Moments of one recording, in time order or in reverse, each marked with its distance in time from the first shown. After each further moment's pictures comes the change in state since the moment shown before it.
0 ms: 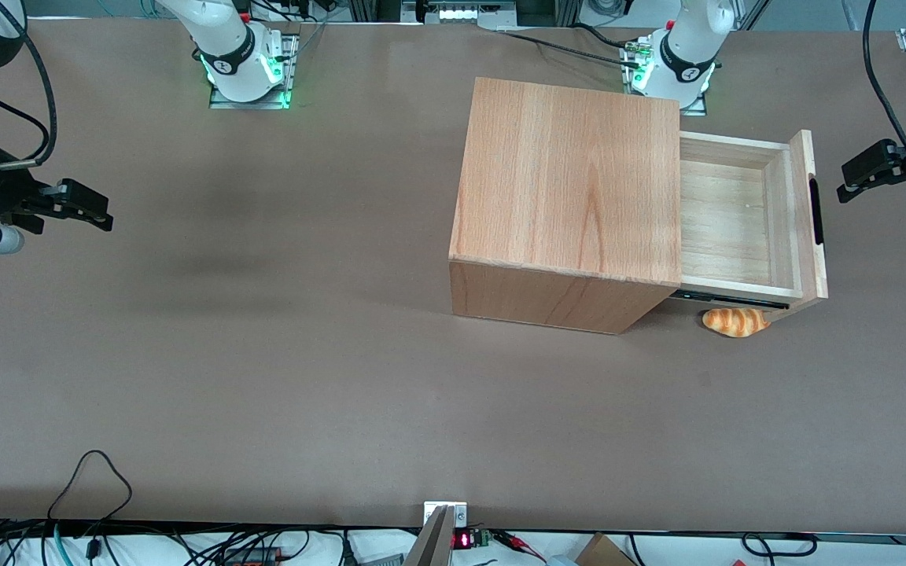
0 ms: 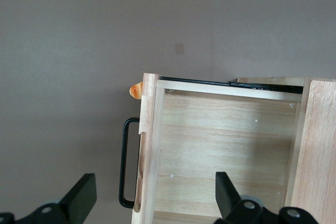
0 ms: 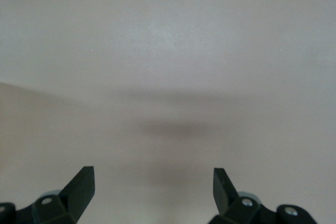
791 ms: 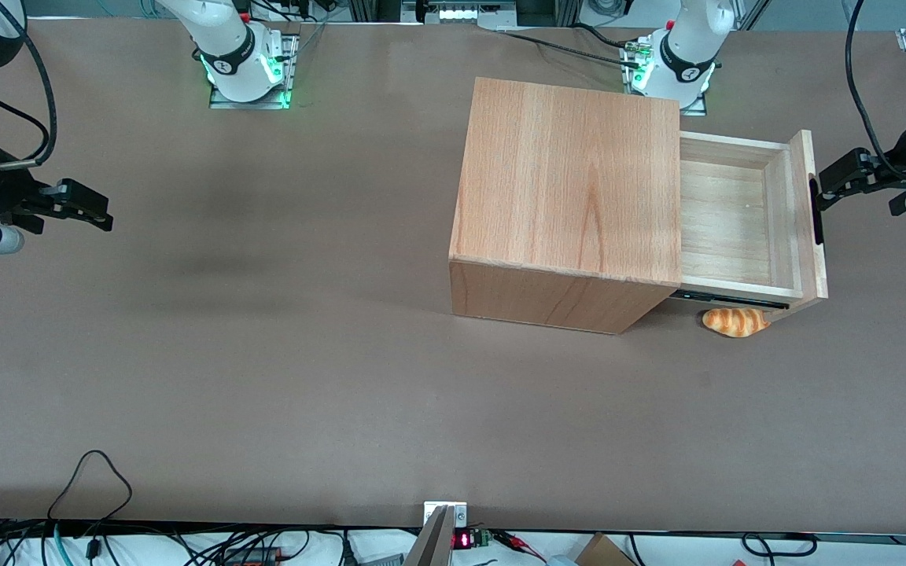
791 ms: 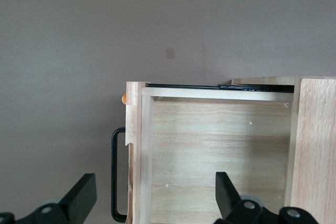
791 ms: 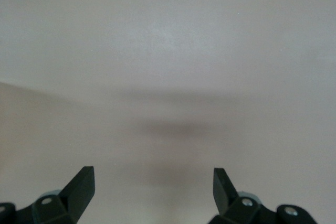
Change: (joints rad) arm -0.030 -0.008 -0.002 -0.053 0.000 0.063 0.025
